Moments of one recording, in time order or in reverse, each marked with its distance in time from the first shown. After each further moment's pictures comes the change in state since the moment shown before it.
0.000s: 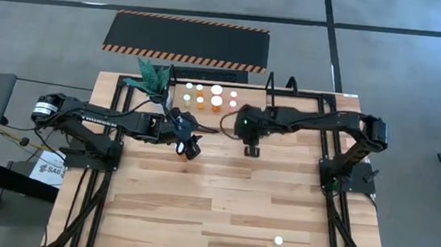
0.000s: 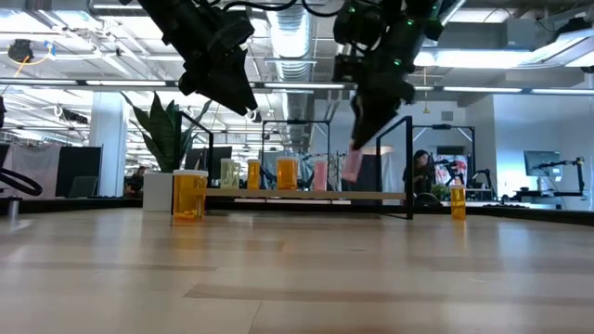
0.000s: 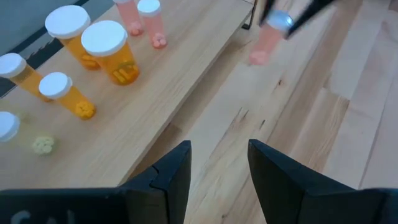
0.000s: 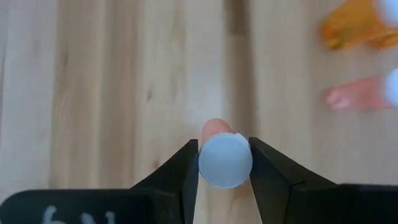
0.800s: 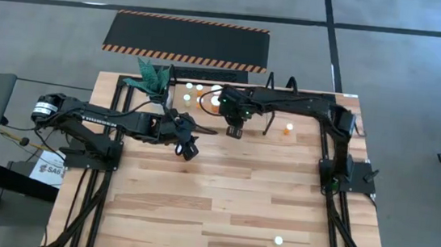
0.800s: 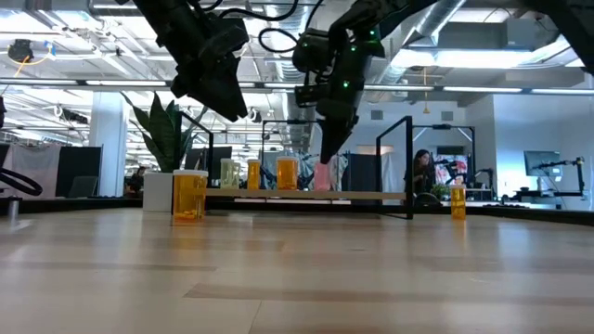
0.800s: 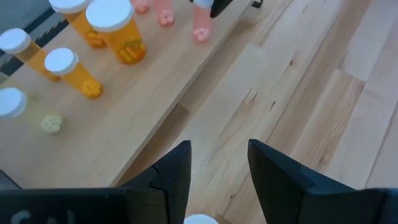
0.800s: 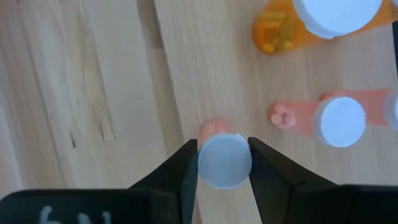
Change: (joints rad) left arm 0.000 0.000 0.000 -0.075 0.004 -0.028; right arm -0.134 0.323 0.417 -0.192 0.028 0.078
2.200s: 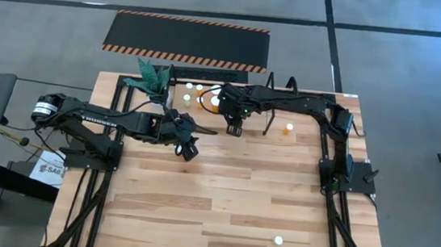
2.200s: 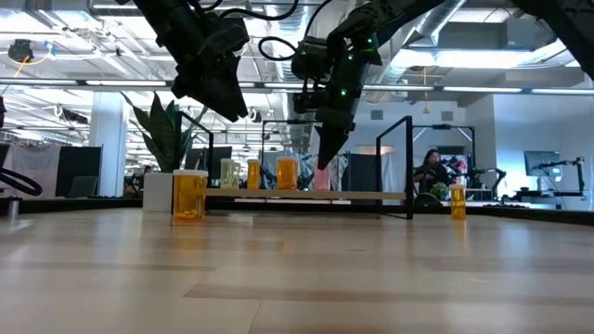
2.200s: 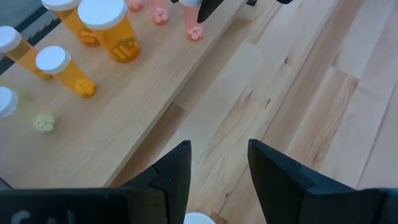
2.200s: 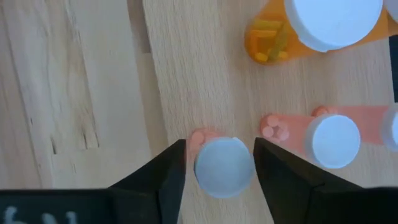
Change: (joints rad) left arm 0.000 0.000 0.000 0.002 0.020 0.002; right arm -0.021 0.033 0.007 0.021 -0.006 -0.065
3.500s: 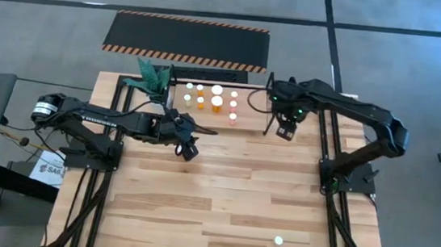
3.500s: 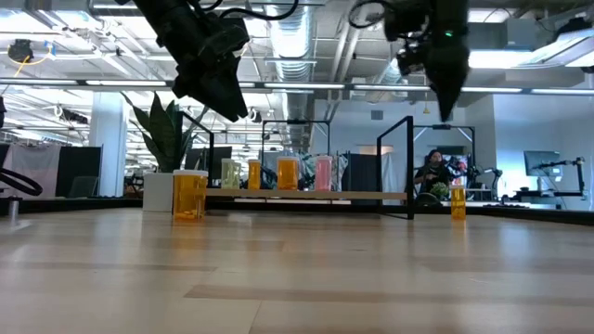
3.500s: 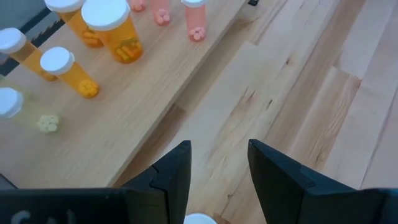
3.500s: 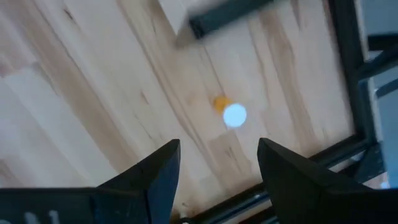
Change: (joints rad) left arm 0.000 0.000 0.000 0.002 -0.008 0.008; right arm -0.083 -0.535 -0.263 -0.542 0.081 0.219
